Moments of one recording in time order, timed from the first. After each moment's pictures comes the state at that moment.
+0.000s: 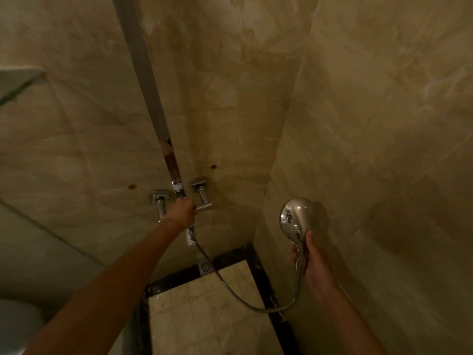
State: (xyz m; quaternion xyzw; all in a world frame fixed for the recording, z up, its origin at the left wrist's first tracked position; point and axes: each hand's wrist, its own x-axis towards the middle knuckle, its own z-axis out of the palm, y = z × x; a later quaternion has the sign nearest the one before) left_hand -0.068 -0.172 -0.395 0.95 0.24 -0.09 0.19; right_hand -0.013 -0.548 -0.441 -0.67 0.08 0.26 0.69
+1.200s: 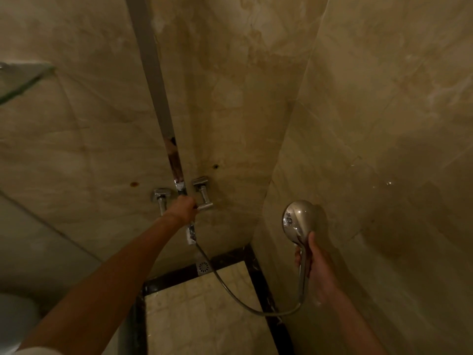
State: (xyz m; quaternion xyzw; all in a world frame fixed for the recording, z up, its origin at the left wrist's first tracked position) left_hand -0.065 -0.166 -0.396 0.94 0.24 -0.09 0.22; right_hand -0.005 -0.555 -0.439 -0.69 0.11 0.28 0.66
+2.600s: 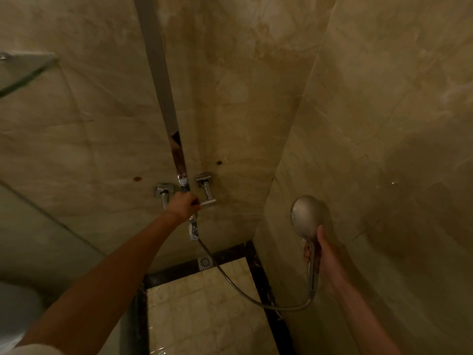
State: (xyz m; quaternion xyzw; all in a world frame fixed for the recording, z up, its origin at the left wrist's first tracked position) left_hand -0.072 -0.156 -0.402 0.95 0.22 -0.06 0.22; right_hand 0.014 -0.564 -0.431 -0.71 0.09 0.30 0.63
